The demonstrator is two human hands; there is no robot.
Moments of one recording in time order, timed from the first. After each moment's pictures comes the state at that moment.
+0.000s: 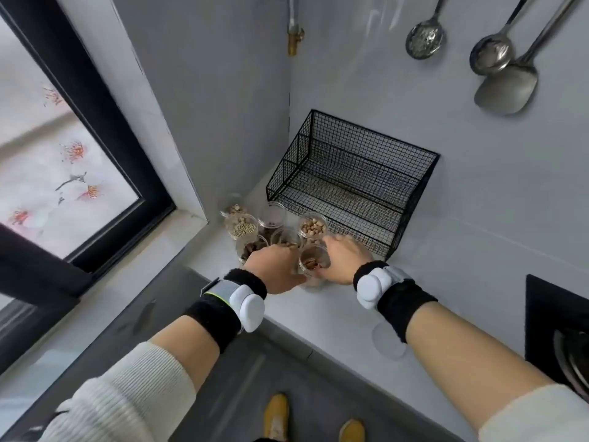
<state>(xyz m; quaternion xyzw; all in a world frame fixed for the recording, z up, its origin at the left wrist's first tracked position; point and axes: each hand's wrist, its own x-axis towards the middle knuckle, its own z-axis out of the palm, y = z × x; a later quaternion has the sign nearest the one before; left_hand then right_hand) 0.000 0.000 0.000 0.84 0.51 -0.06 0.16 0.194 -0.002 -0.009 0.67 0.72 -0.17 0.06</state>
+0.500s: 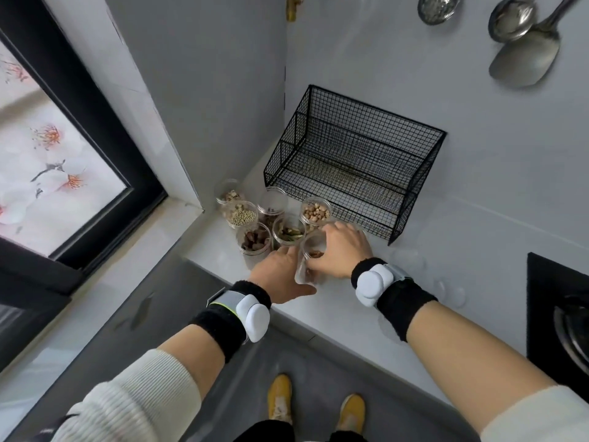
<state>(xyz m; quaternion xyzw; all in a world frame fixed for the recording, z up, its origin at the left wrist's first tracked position) -0.010 -0.008 -0.058 0.82 0.51 -0.01 0.26 0.166 -0.008 -0.017 0.72 0.68 -0.16 0.03</state>
